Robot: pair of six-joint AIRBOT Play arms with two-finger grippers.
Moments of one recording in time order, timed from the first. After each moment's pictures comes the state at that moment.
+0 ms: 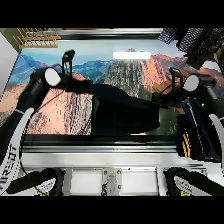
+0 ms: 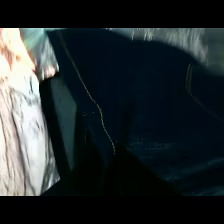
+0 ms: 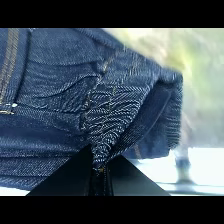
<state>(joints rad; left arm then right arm) -0.29 -1.31 1.23 1.26 -1.00 -1.68 0.10 -1.22 1.14 -1.37 1.28 1.80</state>
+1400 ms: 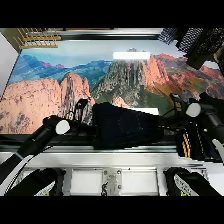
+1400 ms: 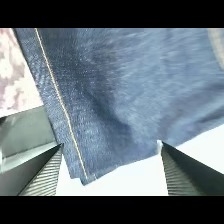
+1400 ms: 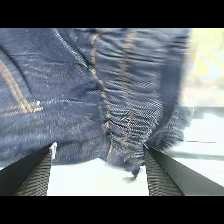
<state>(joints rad) -0.53 -0.96 0.69 1.23 -0.96 -1.80 0.00 -1.00 0.77 -1.28 1.24 1.63</state>
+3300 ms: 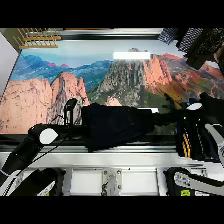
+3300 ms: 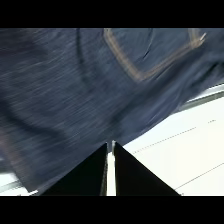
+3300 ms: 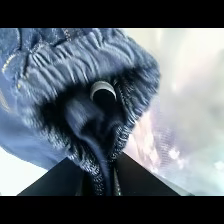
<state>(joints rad) -0.49 -0.78 0.60 1.13 -0.90 -1.81 -0.23 -1.34 0.79 -0.70 1.17 1.03</state>
